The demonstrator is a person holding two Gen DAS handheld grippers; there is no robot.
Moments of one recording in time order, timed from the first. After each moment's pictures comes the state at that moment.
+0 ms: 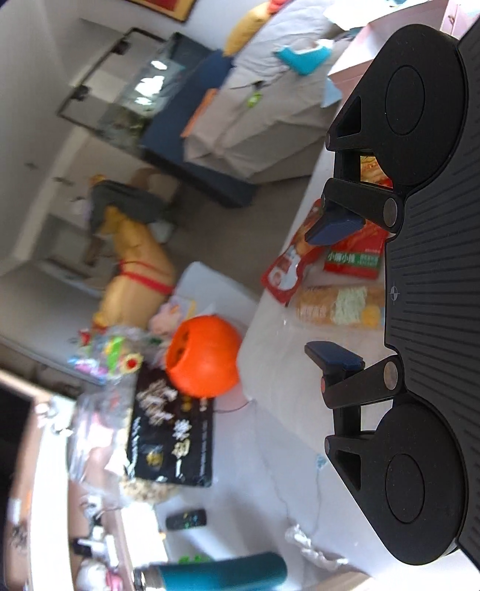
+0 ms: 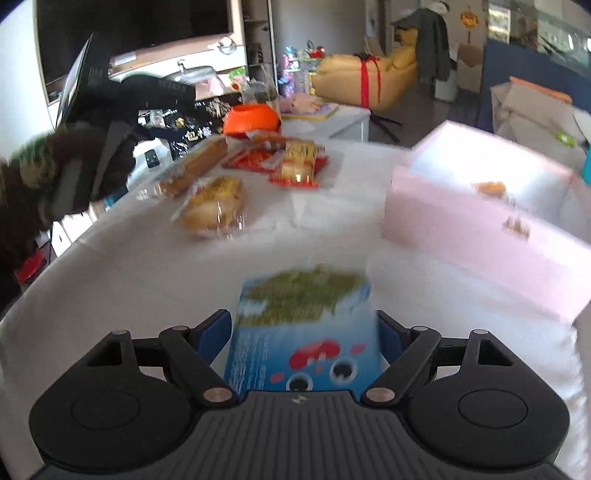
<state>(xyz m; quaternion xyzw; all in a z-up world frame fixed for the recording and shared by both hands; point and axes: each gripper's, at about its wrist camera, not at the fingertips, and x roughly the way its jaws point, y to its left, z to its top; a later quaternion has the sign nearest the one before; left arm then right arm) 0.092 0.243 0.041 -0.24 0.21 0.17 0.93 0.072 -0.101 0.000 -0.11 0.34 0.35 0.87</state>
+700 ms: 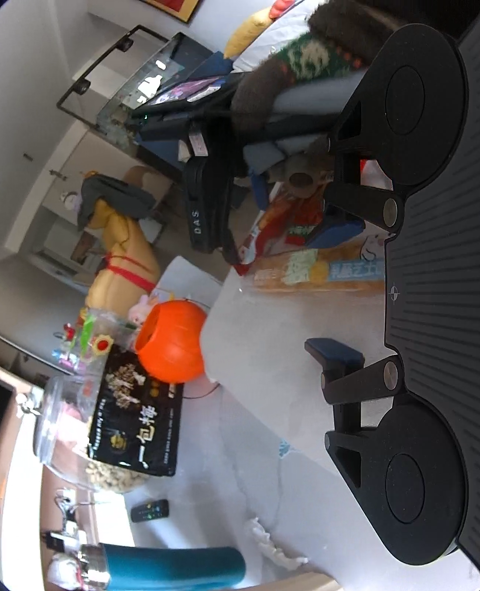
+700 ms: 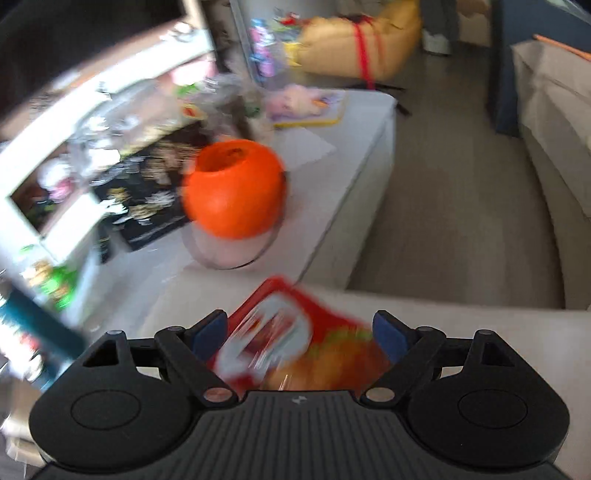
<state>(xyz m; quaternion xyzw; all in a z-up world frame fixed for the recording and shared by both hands) 0.076 0.265 0.011 -0.28 0.24 0.15 0.92 0.349 0.189 -0.017 -0.05 0.45 0.29 0.84</state>
